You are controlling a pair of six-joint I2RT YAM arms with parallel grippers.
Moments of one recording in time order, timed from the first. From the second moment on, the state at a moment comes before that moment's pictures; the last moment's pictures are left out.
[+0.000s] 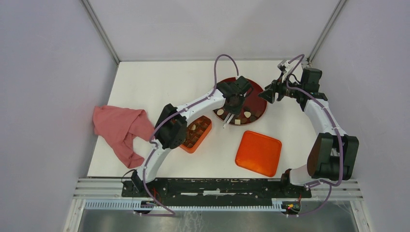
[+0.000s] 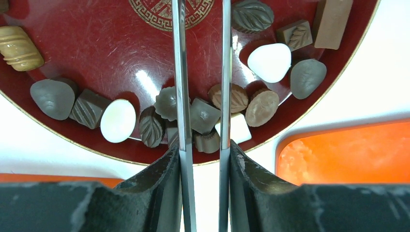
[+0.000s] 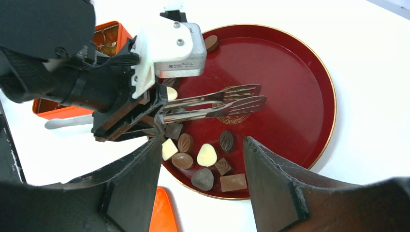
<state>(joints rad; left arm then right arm) -0.88 2.31 2.10 -0.88 -0.13 -0.39 -0.14 1.46 1.07 -0.22 -1.00 -0.30</state>
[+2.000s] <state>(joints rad) -0.85 1.26 1.22 -0.87 -0.19 -0.43 0.17 1.47 1.01 -0.12 -0.94 -0.34</state>
